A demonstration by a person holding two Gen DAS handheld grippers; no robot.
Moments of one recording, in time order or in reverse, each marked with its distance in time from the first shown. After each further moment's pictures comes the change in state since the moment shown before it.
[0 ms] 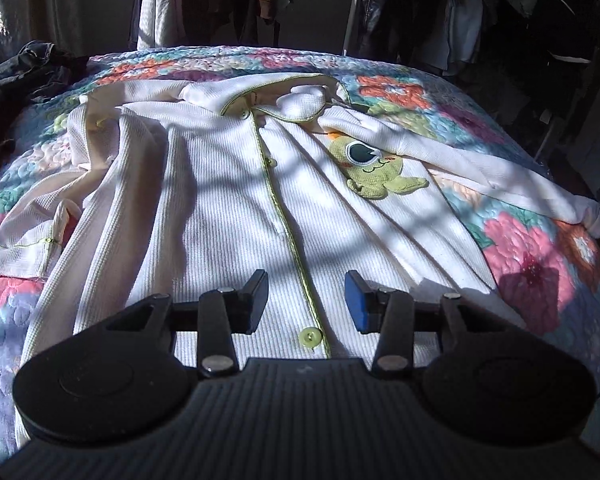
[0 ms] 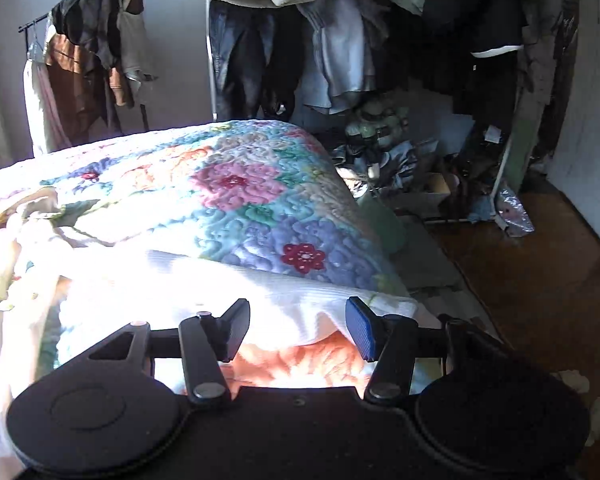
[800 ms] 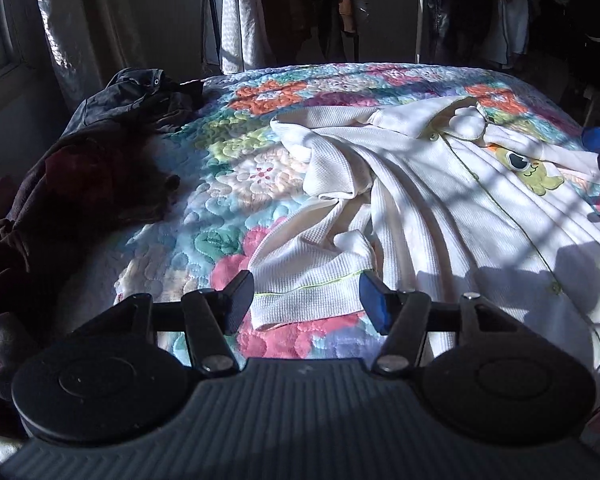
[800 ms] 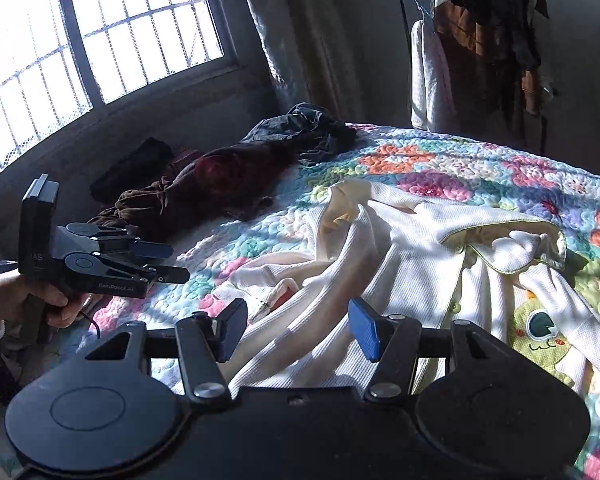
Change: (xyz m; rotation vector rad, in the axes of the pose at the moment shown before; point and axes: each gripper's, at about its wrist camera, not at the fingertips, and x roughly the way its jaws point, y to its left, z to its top) left arm -0.044 0.224 0.032 0.152 0.033 0.118; right arm -0.056 0.390 0.011 -0.412 0.062 0.749
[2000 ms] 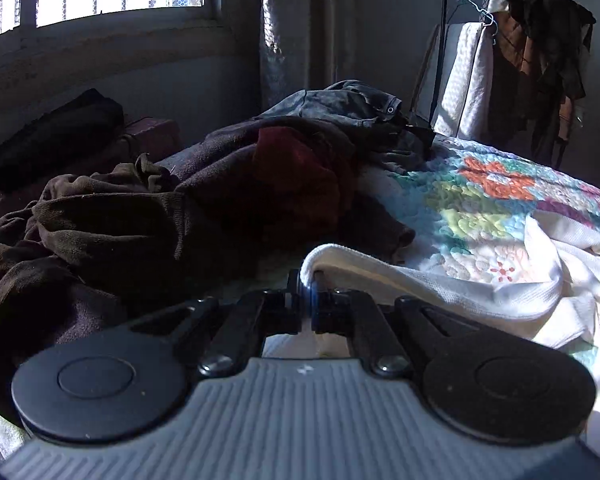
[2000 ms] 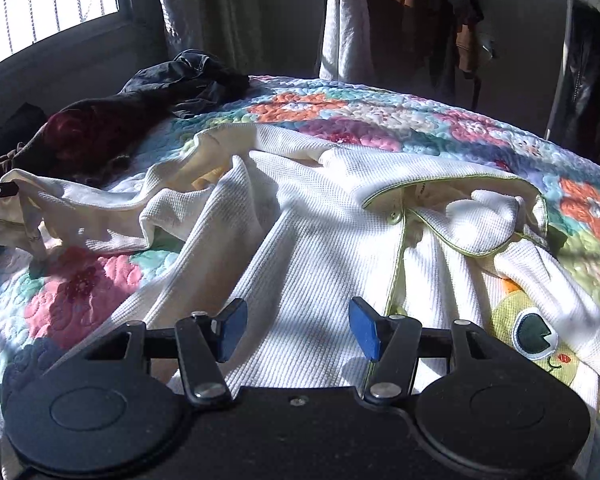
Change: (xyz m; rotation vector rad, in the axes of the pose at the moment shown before) left arm 0.025 0.170 -0.014 -0.534 -0.208 0.471; right arm 0.144 -0.065 -0.010 0.058 0.106 -0.273
